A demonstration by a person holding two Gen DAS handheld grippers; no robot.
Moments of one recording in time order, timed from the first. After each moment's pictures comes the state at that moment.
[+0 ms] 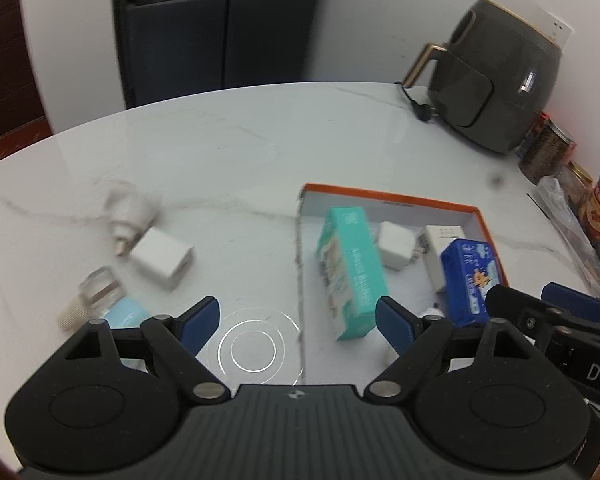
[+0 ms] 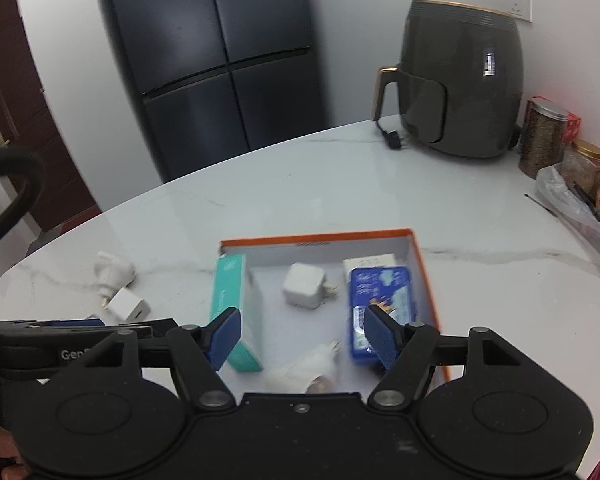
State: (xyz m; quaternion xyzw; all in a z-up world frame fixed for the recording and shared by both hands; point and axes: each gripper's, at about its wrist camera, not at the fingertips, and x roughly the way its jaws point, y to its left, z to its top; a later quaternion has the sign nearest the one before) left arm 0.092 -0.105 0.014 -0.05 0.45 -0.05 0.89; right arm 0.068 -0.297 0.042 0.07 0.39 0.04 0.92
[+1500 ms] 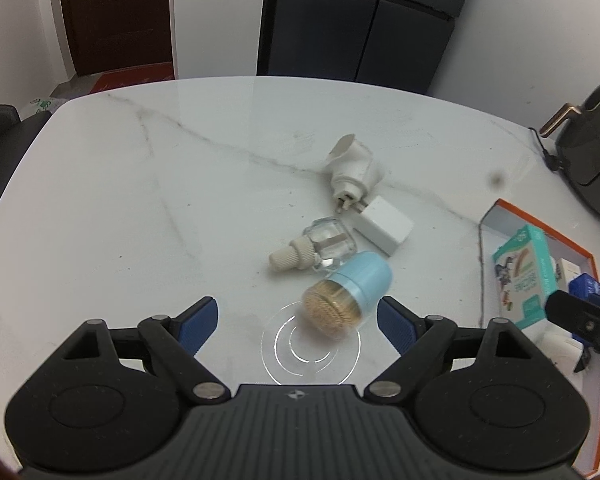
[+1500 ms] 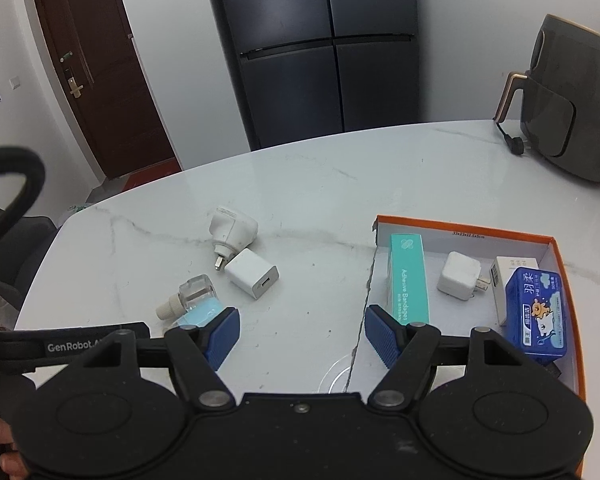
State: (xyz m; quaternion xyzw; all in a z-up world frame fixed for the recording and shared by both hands) left arm 0.041 0.037 0.005 -0.12 0.46 0.09 0.87; right arm 0.069 -0.180 0.038 0.03 0.41 0.16 0.90
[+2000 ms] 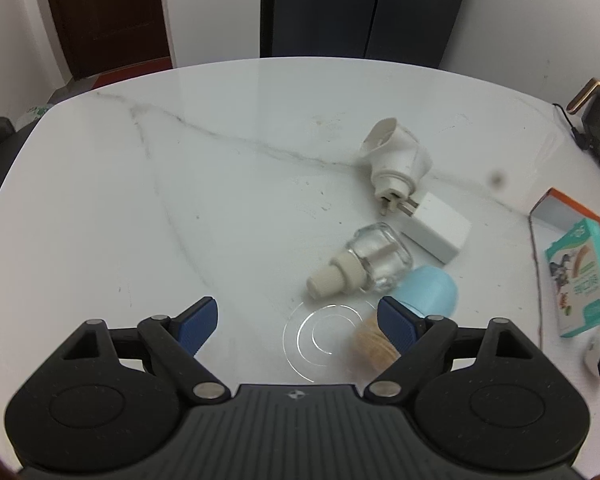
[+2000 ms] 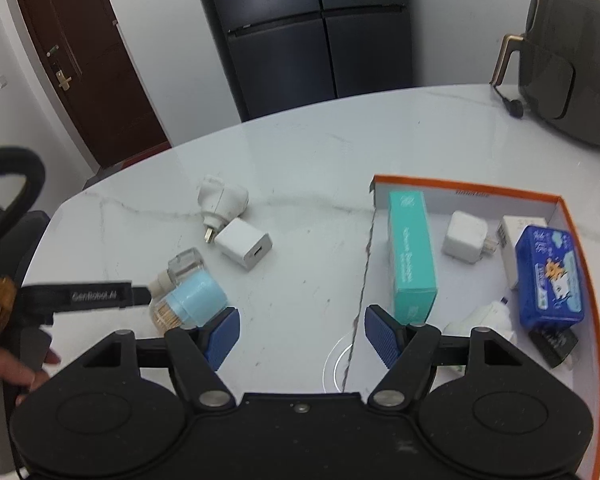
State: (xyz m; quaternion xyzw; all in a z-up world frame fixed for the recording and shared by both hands) left arm 0.082 0.066 -0.030 -0.08 0.49 0.09 0.86; right arm 0.072 -0.179 0.011 0.04 0.45 0.15 0.88
